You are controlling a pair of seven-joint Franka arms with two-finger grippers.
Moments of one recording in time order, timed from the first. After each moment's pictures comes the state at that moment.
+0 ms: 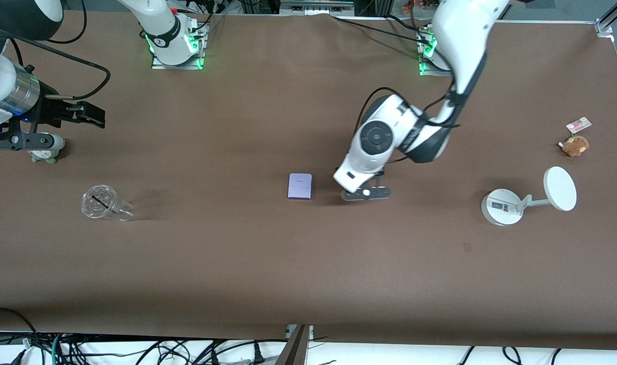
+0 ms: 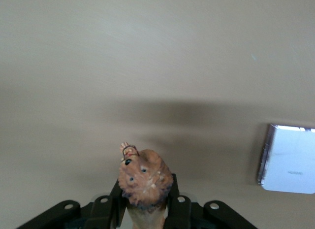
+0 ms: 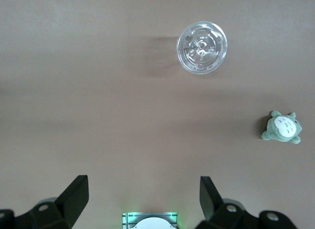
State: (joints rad) left arm -0.37 0.55 -0.20 -1.65 0.06 2.09 -0.69; right arm 0.13 0.09 -0.04 -1.57 -0.06 1.47 0.07
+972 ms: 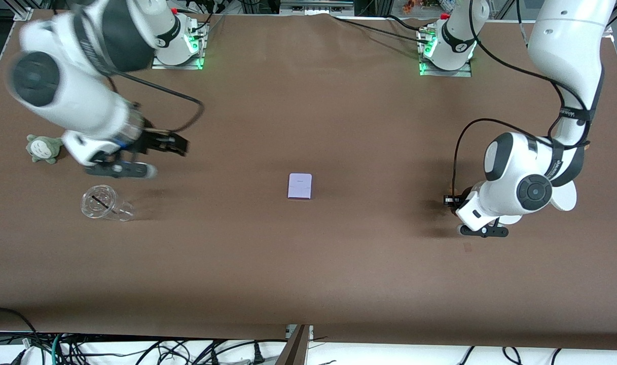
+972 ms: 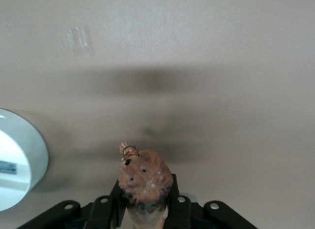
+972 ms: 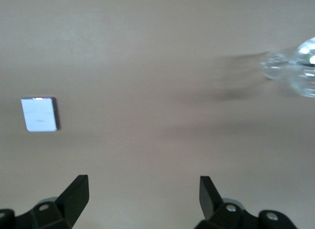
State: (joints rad) left arm 0.06 0.59 -0.20 -1.69 0.06 2.07 -0.13; right arm 0.36 0.26 -0.02 -1.57 0.07 1.73 0.39
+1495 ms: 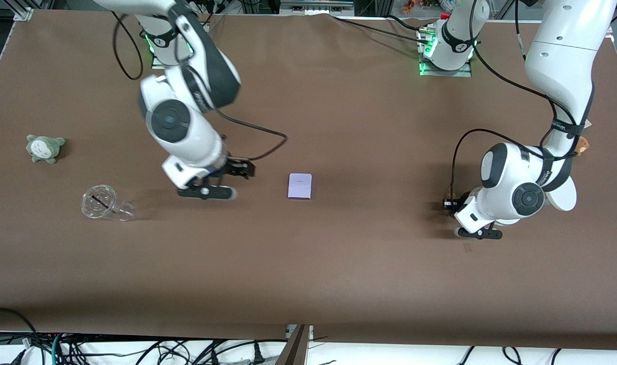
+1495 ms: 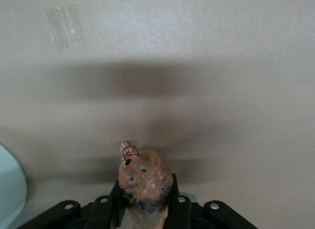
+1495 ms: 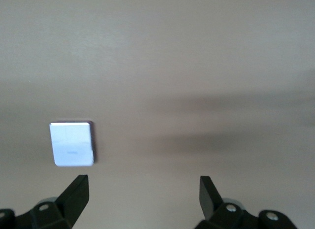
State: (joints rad) left arm 0.10 0.65 -0.20 -1.75 0.06 2.20 -0.07; right arm 0.53 0.53 -0.02 -1.48 0.07 1.96 0.54
